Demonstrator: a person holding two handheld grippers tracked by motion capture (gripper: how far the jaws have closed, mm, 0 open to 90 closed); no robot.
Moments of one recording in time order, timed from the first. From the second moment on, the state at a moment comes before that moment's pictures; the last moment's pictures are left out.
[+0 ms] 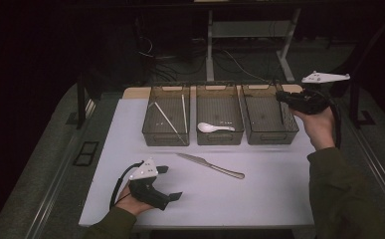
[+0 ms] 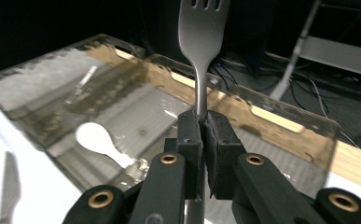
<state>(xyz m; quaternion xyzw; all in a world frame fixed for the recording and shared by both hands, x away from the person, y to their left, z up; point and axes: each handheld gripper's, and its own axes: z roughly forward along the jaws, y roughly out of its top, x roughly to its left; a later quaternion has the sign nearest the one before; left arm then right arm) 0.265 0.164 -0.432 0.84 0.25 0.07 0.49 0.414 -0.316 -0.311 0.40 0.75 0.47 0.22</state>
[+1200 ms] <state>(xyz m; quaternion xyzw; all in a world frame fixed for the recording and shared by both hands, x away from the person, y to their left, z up) 0.264 0.163 -0.433 0.84 0.25 0.06 0.49 0.447 -0.320 -0.385 0.46 0.82 0.30 0.19</state>
